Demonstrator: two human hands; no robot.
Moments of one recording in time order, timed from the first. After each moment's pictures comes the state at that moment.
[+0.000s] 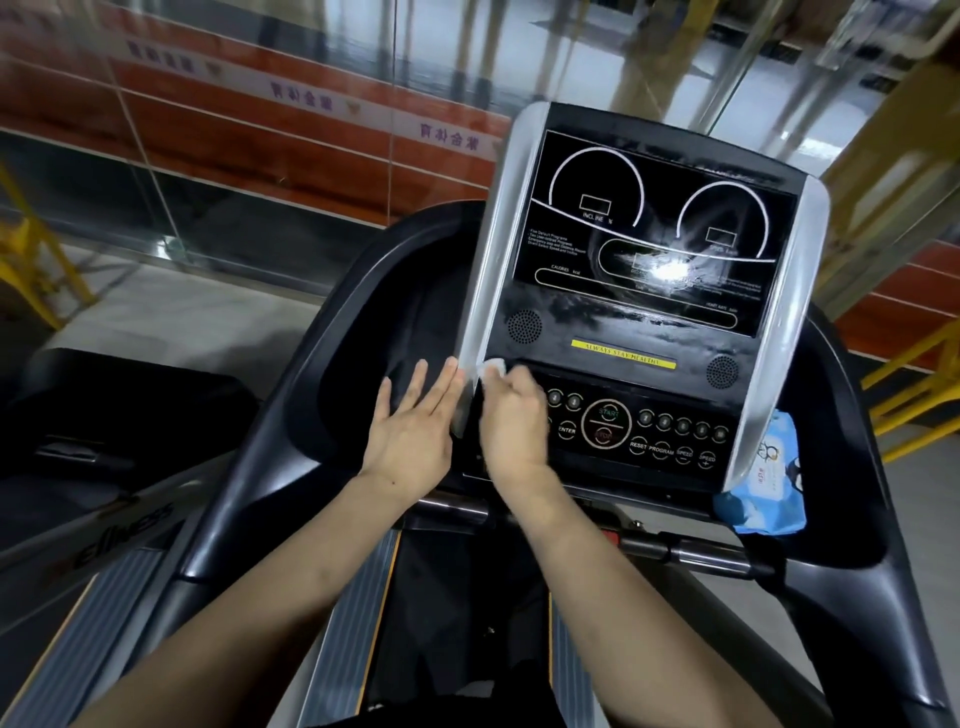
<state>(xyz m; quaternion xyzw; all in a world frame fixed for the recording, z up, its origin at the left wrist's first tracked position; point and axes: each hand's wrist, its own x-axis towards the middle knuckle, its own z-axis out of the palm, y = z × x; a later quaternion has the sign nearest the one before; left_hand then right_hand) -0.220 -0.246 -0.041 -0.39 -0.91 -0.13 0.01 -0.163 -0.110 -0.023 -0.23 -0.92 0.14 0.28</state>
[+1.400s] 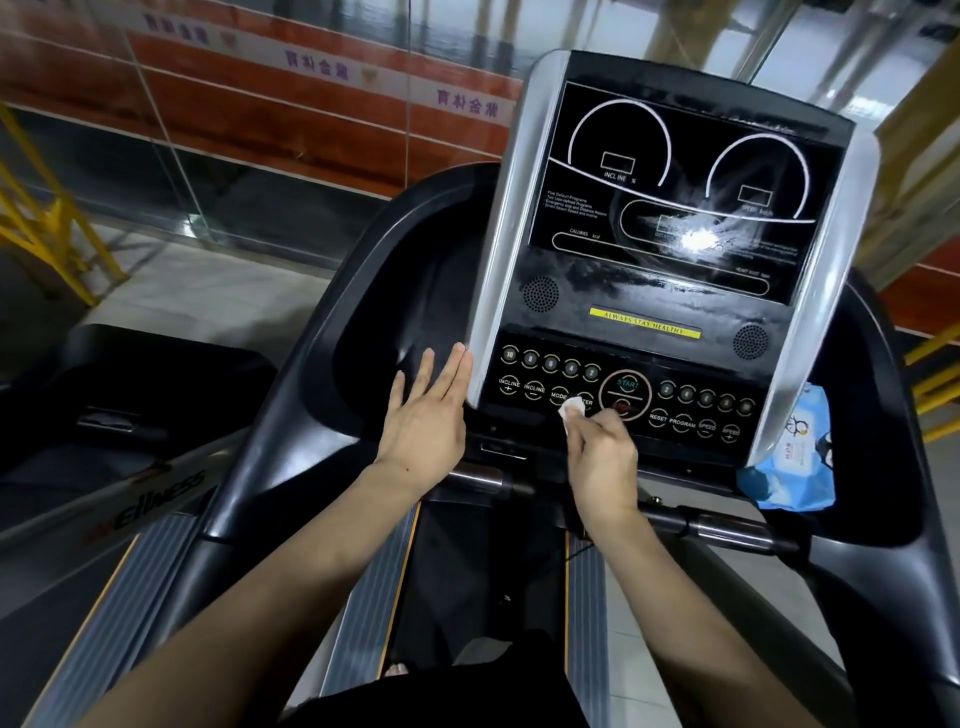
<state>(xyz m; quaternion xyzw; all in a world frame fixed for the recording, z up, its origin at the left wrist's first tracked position) -0.206 -0.249 -0.059 -0.36 -0.91 -0.18 -0.02 -0.070 -0.053 -0.076 -0.26 -0.91 0.14 0.29</state>
